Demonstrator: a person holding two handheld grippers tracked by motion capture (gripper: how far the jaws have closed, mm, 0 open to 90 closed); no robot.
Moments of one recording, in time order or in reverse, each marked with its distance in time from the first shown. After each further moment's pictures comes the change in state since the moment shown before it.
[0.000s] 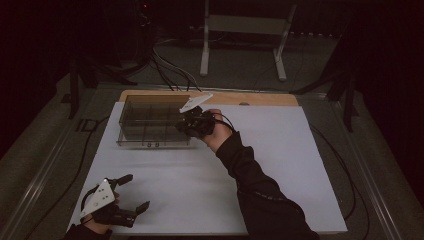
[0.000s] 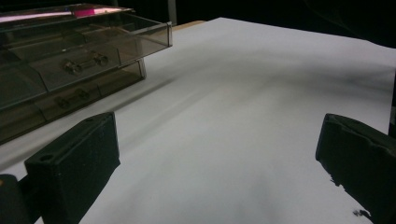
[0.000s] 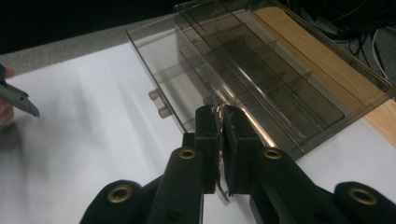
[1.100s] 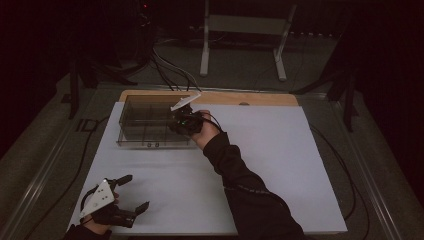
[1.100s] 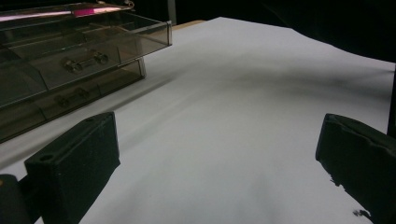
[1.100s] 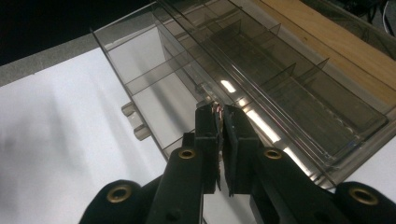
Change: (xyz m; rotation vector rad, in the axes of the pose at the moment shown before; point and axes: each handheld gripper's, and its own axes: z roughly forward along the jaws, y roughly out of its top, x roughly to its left) left arm 0.000 -0.001 -0.001 -0.001 -0.002 -0.001; right arm -0.011 0.001 0.051 0.039 -0.004 0.093
